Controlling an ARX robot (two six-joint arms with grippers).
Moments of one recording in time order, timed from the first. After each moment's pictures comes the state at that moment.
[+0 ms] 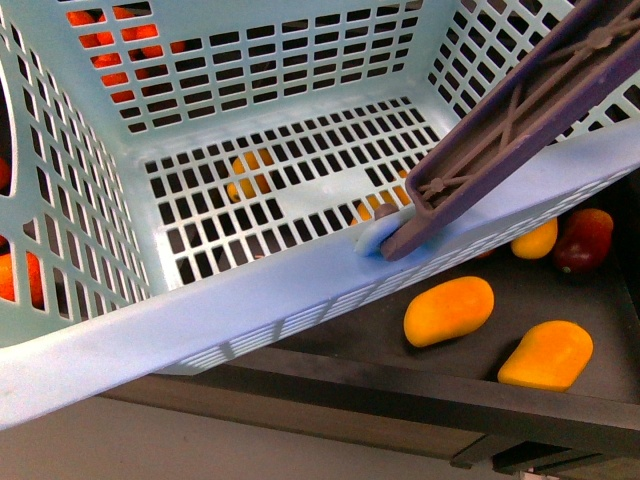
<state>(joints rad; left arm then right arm) -0.66 1.60 1.35 -0.27 0.10 -1.11 -0.42 0.59 0.20 -0.20 -0.04 0.37</state>
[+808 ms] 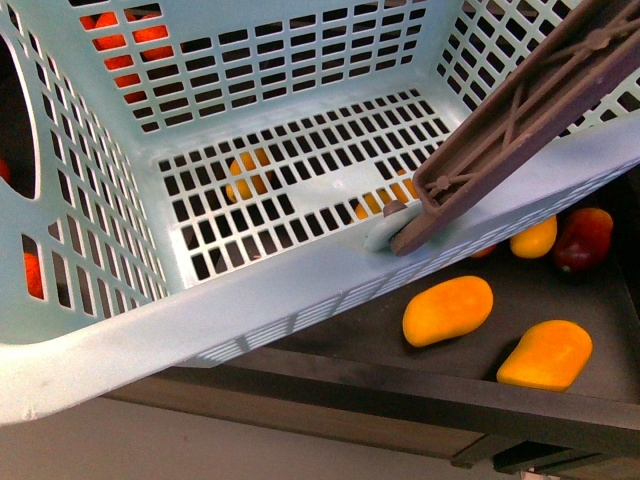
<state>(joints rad) -0.66 1.60 1.35 -0.27 0.09 -1.11 -0.71 1.77 0.45 0.55 -0.14 0.03</state>
